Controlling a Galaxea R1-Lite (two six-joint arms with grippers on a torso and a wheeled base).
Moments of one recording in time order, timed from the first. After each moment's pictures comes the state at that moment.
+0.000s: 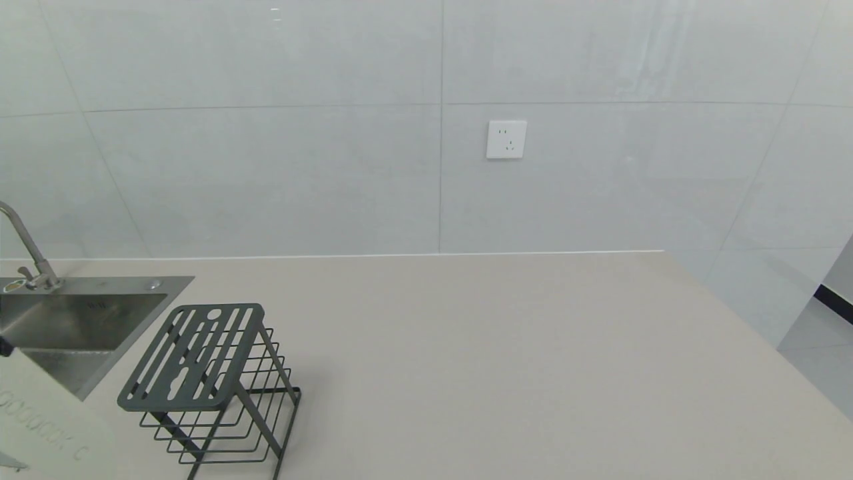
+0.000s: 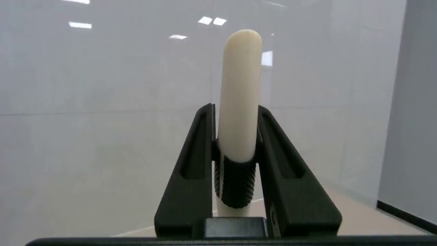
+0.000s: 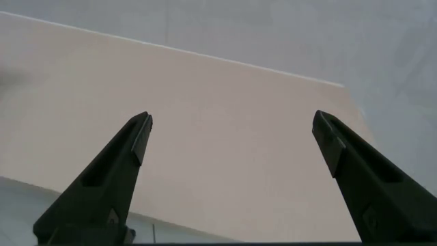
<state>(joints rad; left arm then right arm) -0.22 0.67 -0.29 -0.91 -0.12 -0.12 0.01 0.08 0.00 -0.05 0.14 -0.16</state>
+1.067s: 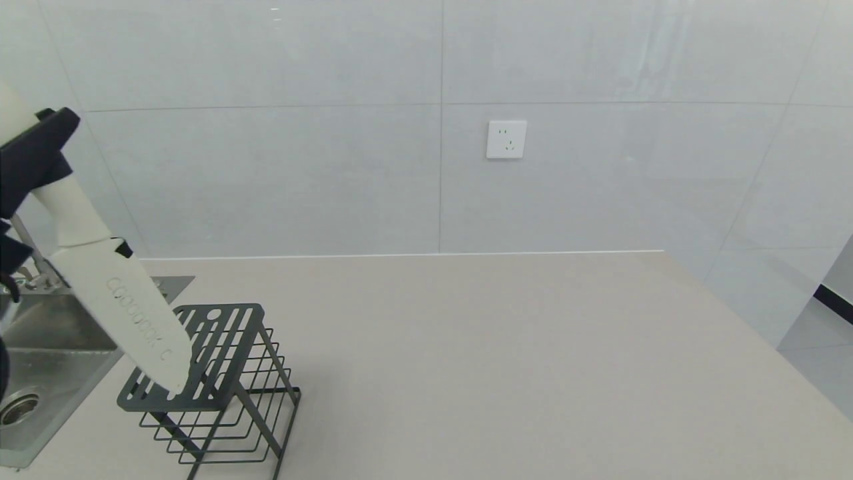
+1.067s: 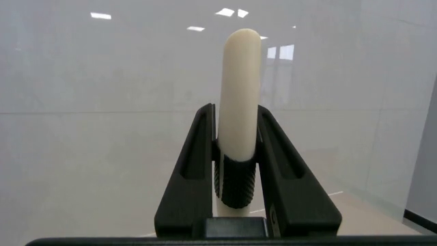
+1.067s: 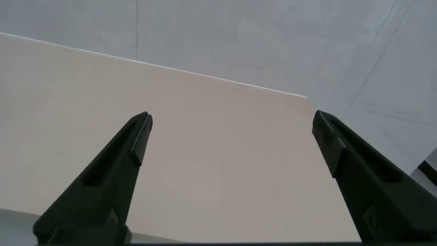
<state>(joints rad) -0.23 1.06 -0.40 -1.13 -0.12 -0.14 0.00 0.00 0.00 -0.05 0.13 -0.20</state>
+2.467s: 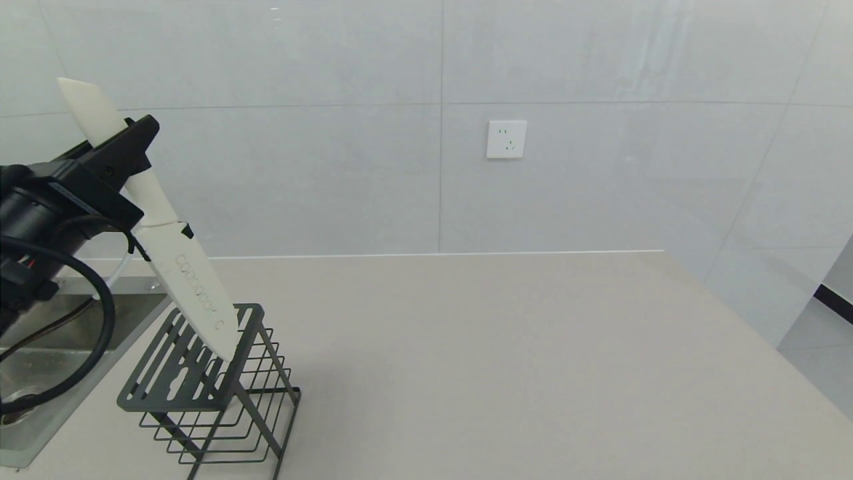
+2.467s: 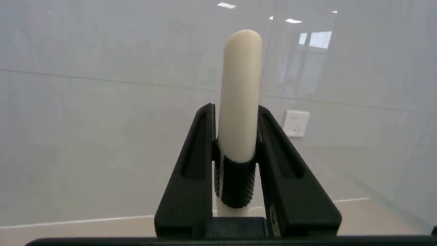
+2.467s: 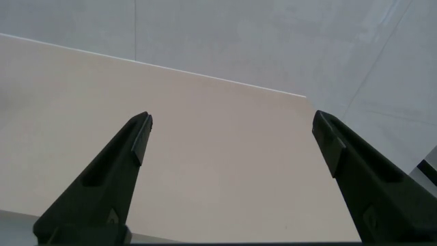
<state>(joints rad) -0.31 1.25 -0.47 -1.18 0.08 -0.11 0.00 0.00 0.00 -0.05 0.12 -0.19</state>
